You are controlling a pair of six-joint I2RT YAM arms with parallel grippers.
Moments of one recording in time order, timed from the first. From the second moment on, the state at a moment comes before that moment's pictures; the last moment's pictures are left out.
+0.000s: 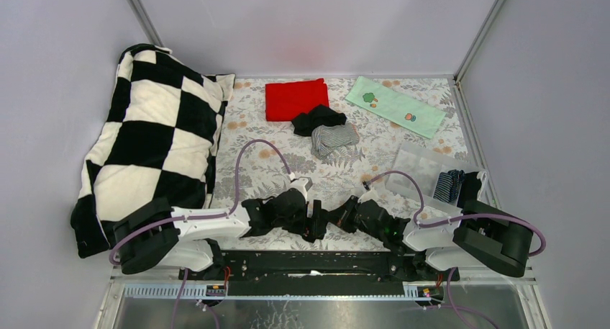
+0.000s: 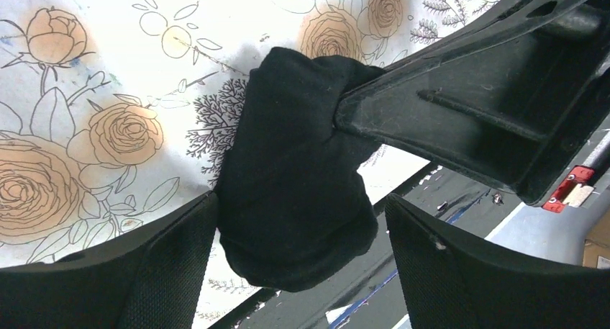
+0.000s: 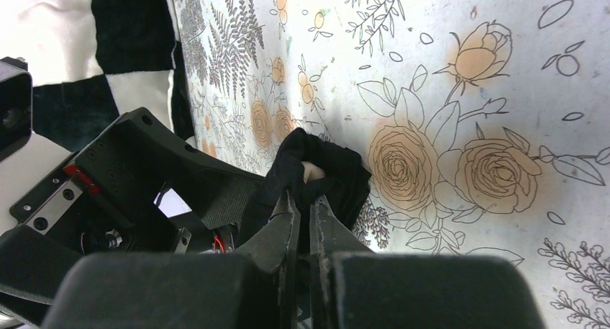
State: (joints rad) left arm -1.10 1.31 0.51 -0.02 0.01 -0.88; right arm 1.04 1.29 0.13 0.66 0.17 1.36
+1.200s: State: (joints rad) left arm -1.11 1.36 0.59 -0.17 -0.01 -0.86; right arm 1.05 1.29 0.13 0.64 0.17 1.36
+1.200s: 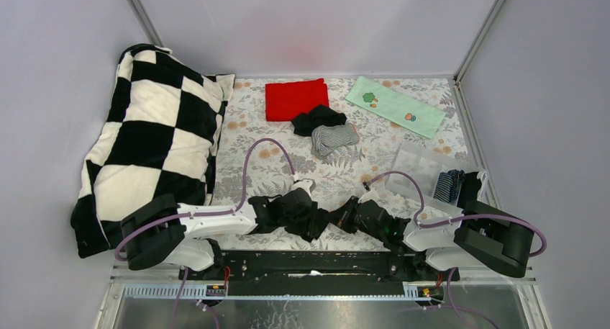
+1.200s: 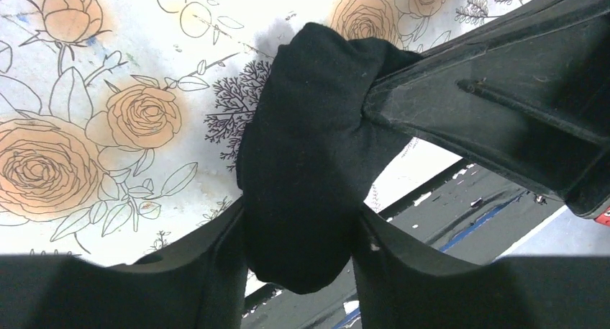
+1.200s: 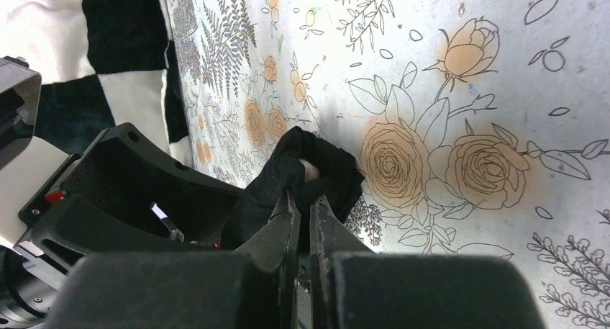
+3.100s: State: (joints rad) left arm -1.12 0.66 0.23 0.95 0.11 -0.45; right arm 1.05 0.74 0.43 0.69 -0.23 0.34
